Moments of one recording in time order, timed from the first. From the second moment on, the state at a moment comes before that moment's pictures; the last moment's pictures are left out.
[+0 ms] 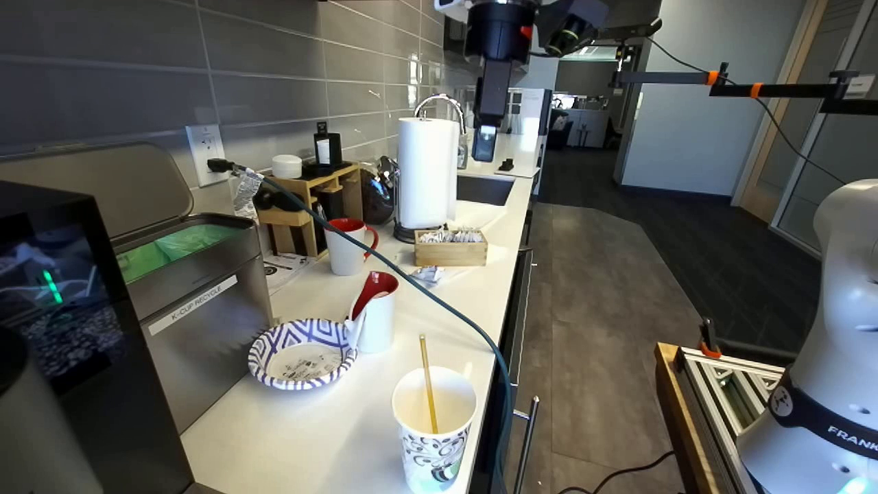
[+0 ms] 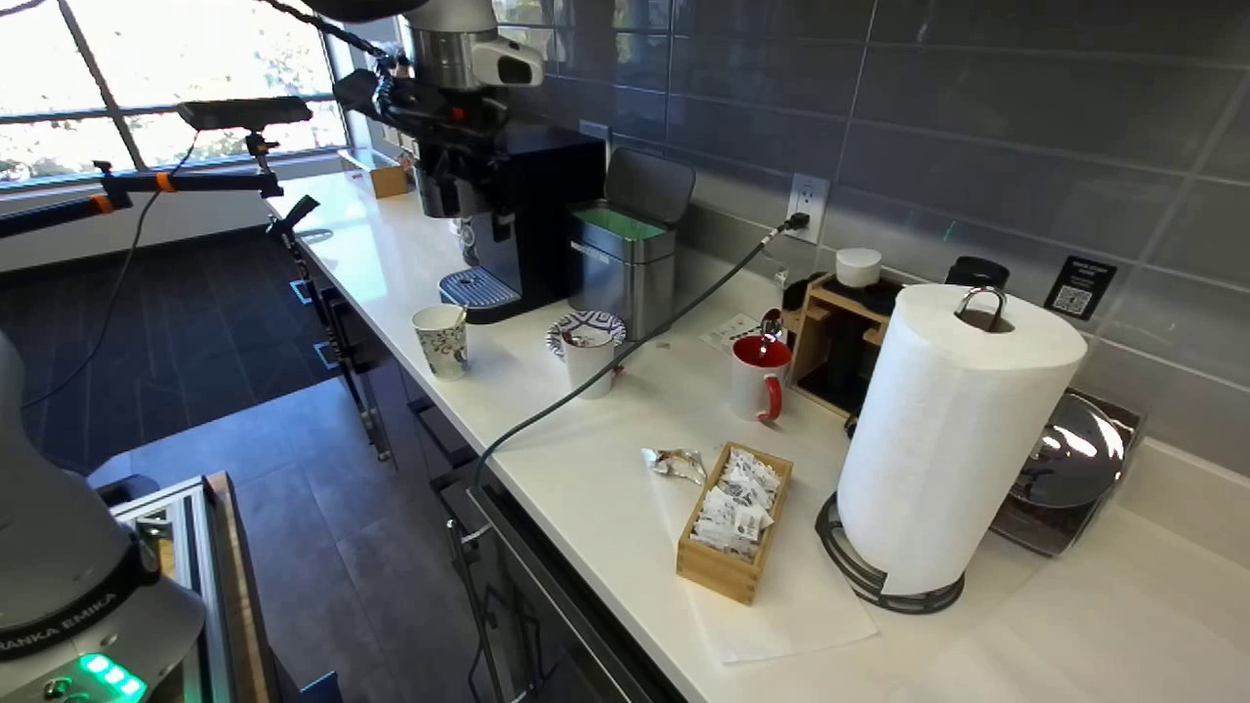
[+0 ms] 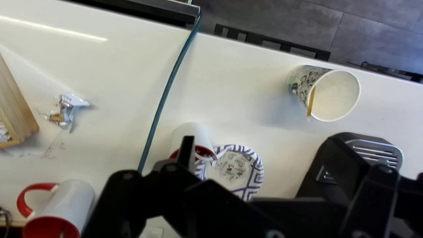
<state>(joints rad) 0.06 -0.33 -0.09 -2.14 0.10 1.86 -0.33</state>
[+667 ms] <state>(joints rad) 0.05 -0.37 -0.13 -1.80 0.19 1.74 -0.48</state>
